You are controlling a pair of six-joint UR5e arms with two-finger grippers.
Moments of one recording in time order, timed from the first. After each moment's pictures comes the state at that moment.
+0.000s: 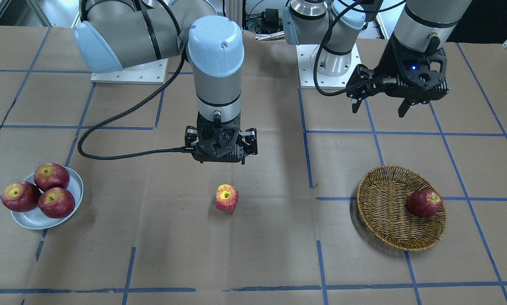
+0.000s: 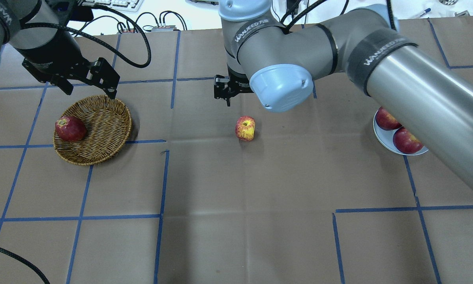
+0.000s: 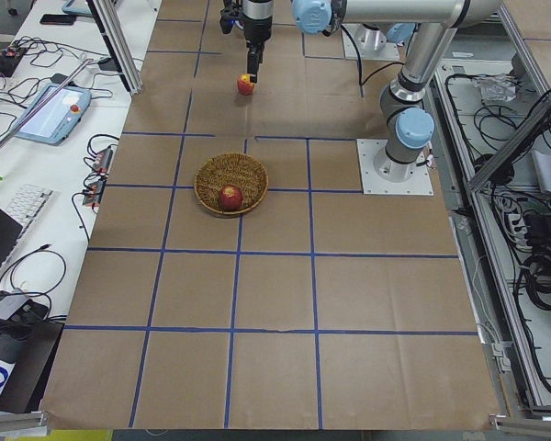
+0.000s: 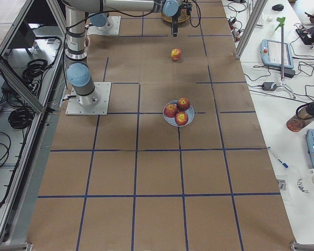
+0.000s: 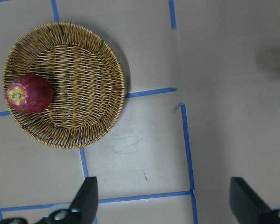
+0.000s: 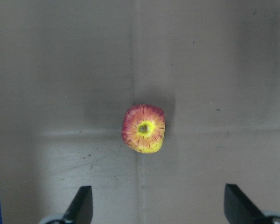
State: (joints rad) left arm -1.48 -1.53 -1.59 -1.53 1.61 0.22; right arm 1.97 -1.21 1.49 -1.92 -1.61 0.43
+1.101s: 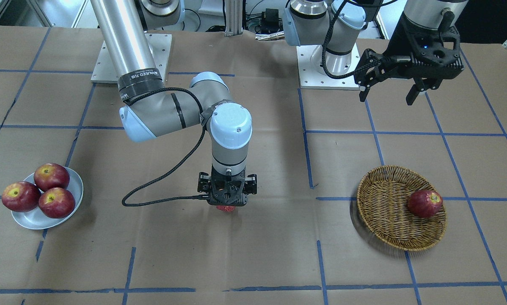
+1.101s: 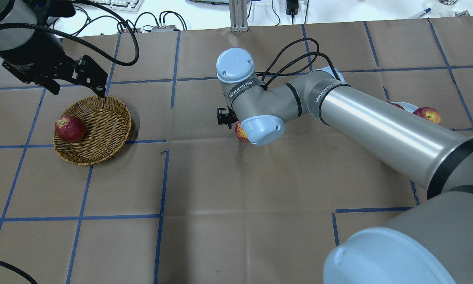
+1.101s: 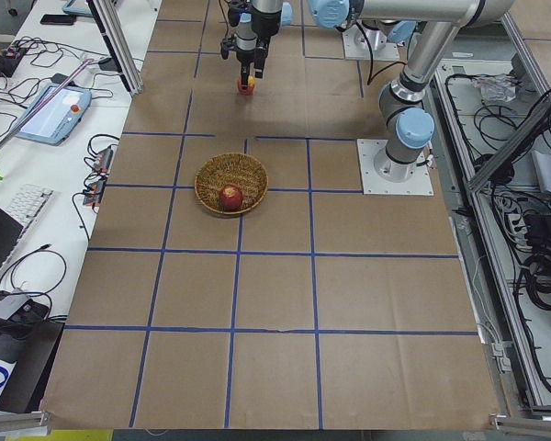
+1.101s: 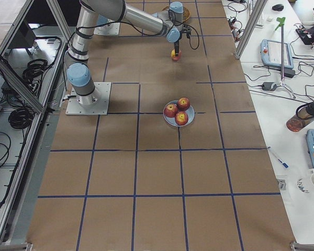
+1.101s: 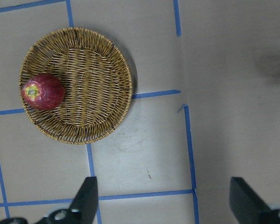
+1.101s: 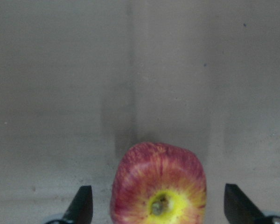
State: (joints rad) left arm -1.45 -1.47 -1.60 -1.53 1.59 0.22; right arm 1.97 -1.01 1.62 -2.25 -1.65 0.42
